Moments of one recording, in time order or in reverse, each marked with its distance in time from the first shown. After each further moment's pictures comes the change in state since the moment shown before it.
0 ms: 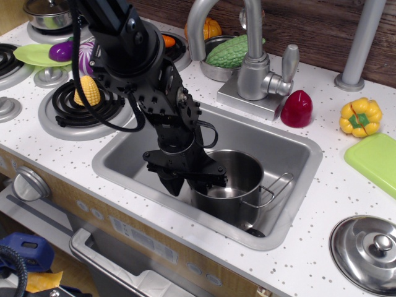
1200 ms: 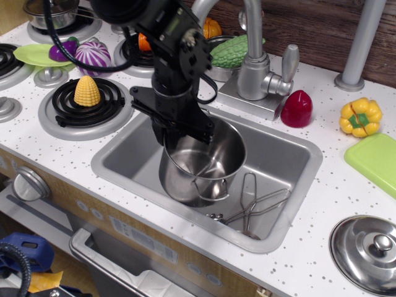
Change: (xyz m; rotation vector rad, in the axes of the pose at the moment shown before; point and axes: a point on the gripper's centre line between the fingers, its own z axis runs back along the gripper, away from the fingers) arm 0.034 0.021 0.068 0.210 -0.042 -0.220
